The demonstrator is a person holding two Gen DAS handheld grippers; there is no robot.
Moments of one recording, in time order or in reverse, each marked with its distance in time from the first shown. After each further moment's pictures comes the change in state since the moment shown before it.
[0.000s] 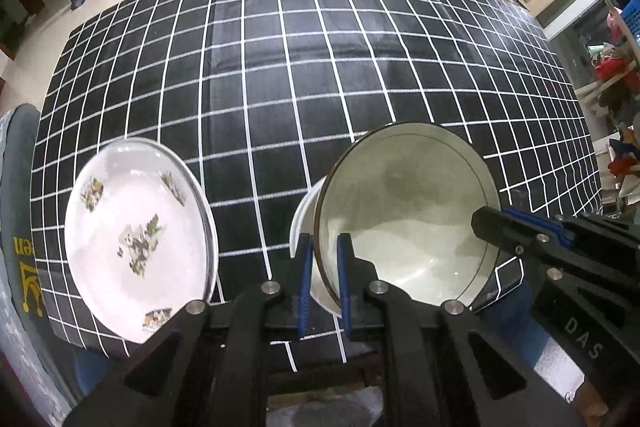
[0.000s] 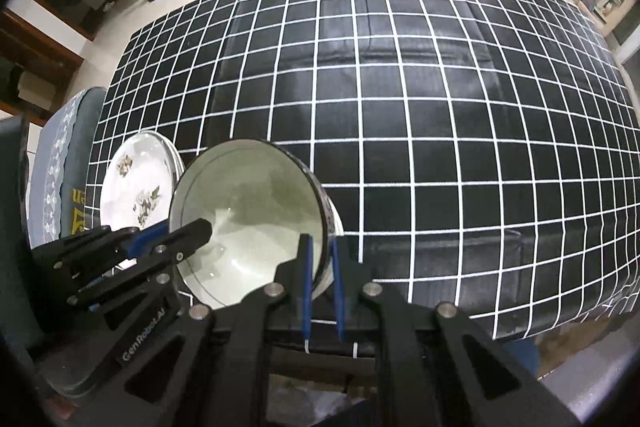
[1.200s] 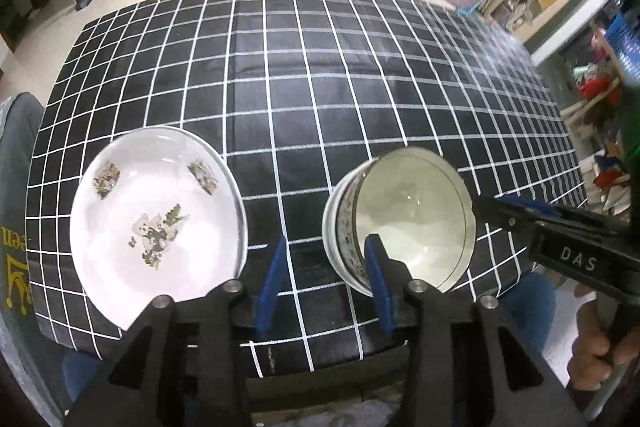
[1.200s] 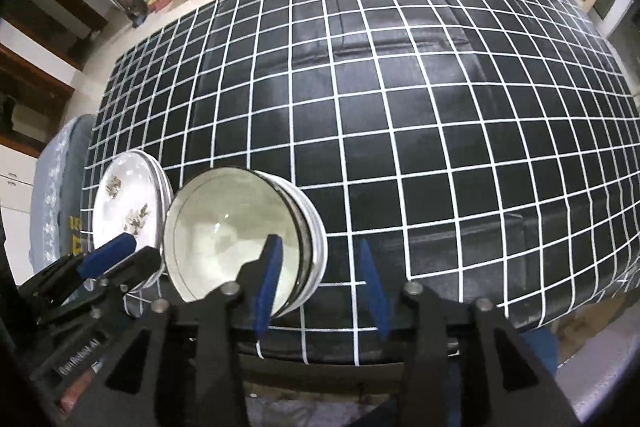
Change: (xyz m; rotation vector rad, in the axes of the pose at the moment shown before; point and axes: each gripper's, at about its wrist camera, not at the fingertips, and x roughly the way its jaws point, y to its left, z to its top) left arm -0.008 0.033 -0.020 -0.031 -0.121 -0.074; right arm 0.010 -0.011 -0.011 0.104 -0.066 0.008
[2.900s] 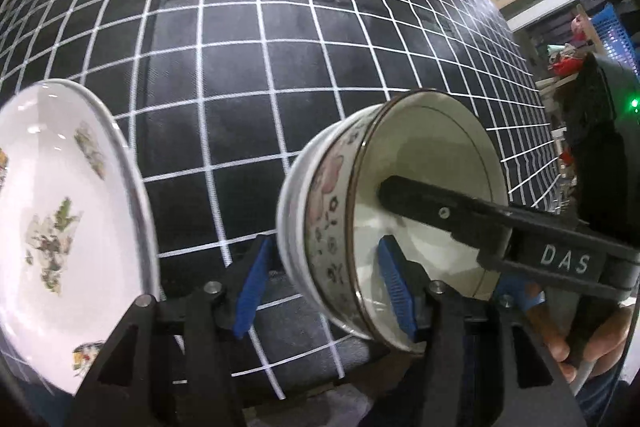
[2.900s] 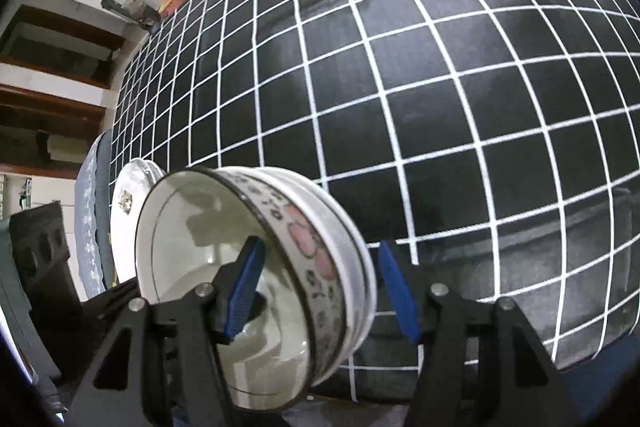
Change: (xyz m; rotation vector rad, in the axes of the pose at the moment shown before) left arm 0.092 0.002 -0.004 0.011 0.176 -0.213; right arm 0.077 -0.012 0.002 0.107 0.096 0.216
